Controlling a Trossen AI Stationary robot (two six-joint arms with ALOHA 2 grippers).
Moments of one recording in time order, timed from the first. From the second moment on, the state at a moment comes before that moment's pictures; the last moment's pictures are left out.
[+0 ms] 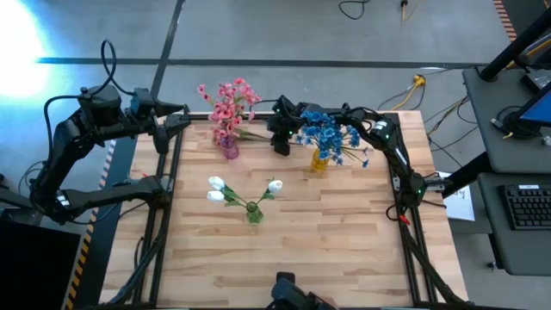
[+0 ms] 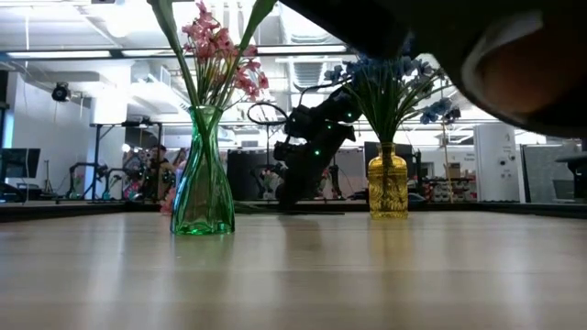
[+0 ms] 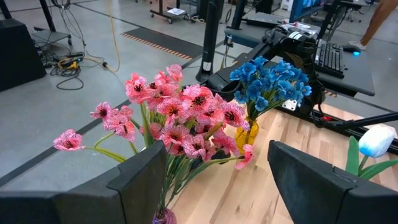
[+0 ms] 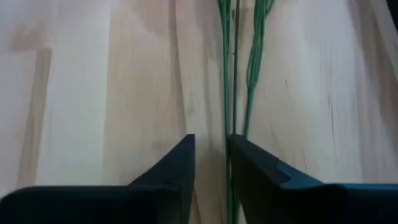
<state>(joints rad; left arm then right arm) 0.65 0.76 1.37 -0.94 0.16 -0.05 -0.57 2.32 1.76 -0.44 -0.39 -0.38</state>
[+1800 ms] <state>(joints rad) 0.65 0.76 1.37 -0.94 0.16 -0.04 -0.61 2.34 1.77 -0.50 -0.27 -0.54</state>
